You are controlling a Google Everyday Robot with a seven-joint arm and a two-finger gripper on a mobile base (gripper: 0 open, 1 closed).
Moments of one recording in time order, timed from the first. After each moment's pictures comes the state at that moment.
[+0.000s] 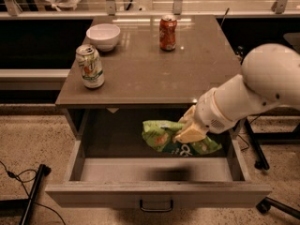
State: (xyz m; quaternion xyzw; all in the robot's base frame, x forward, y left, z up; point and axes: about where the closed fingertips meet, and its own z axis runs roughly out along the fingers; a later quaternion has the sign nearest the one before) arm 0.458 -0.088 0.789 -0.59 0.75 0.17 0.24
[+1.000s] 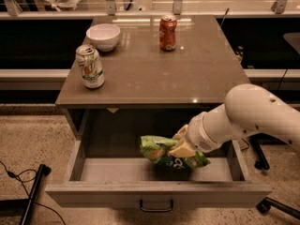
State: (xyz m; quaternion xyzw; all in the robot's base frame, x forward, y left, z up) arm 0.461 -0.079 0.710 -0.58 0.76 0.17 0.25
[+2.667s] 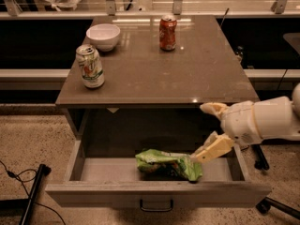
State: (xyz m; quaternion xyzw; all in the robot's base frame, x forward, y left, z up) arm 0.454 -0.128 0.790 -0.54 0.72 0.23 0.37
